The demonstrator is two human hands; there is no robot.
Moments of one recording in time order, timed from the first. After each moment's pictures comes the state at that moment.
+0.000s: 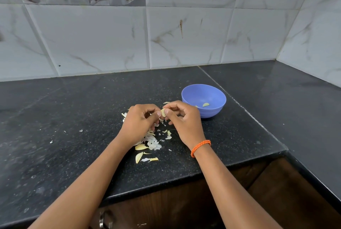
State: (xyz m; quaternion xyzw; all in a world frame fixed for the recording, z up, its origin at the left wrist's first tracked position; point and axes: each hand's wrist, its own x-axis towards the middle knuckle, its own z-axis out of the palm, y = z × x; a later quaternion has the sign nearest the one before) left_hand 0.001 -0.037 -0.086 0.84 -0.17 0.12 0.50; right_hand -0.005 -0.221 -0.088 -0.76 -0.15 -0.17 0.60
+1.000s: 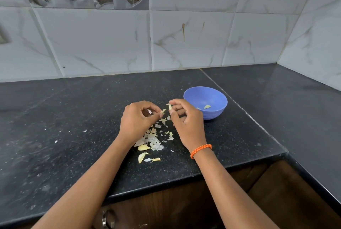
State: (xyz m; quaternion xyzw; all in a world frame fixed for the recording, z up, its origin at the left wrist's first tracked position) left_hand 0.003 -0.030 -0.083 0.85 -0.11 0.19 0.48; right_hand -0.010 -0.217 -0.088 -0.79 -0.14 -0.24 0.54
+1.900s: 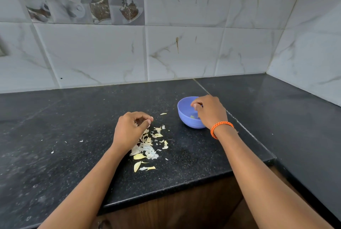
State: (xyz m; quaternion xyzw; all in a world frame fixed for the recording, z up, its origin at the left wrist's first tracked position) left_hand 0.009 -0.021 -0.088 0.86 -0.08 0.19 0.46; right_hand 0.037 -0.300 -0.027 -0.95 -0.01 -0.17 0.25
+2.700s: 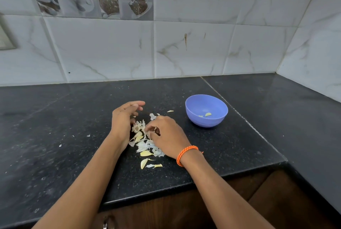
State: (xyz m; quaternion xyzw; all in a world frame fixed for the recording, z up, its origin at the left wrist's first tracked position) left_hand 0.024 0.004 -0.089 0.67 0.04 0.15 0.73; right_hand -0.016 -0.175 -0.071 -0.92 -0.24 -0.08 0.30
